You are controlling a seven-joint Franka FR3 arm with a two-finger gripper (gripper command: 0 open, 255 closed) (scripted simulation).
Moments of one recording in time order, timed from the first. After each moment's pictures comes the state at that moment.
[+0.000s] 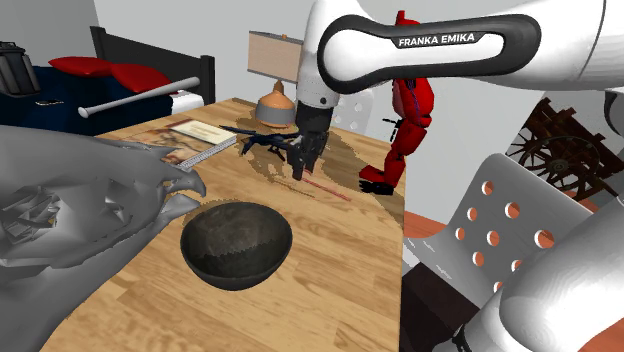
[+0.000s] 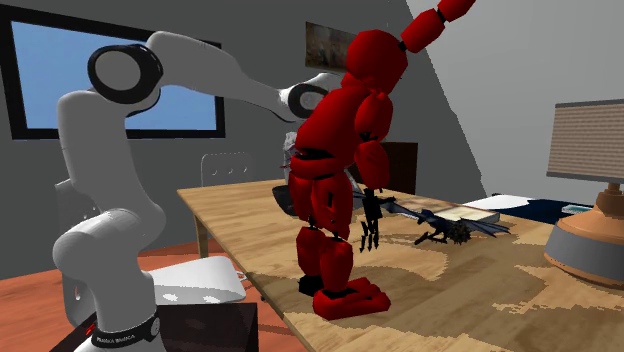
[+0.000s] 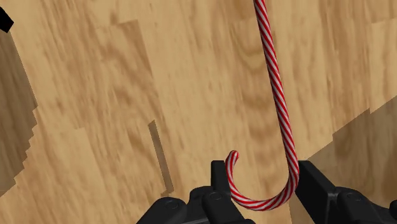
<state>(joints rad) -0.03 -0.14 0.41 -1.96 0.07 1.83 0.04</state>
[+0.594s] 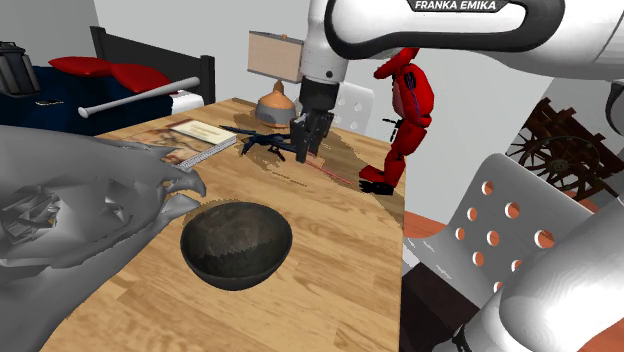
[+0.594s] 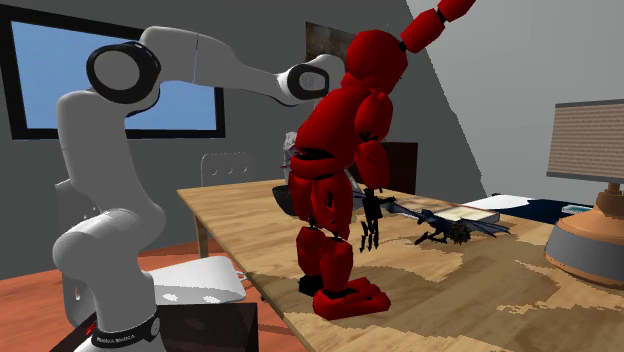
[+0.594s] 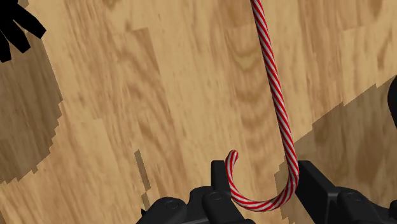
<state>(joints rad) -0.04 -0.14 0.41 -1.85 0.07 1.71 0.05</state>
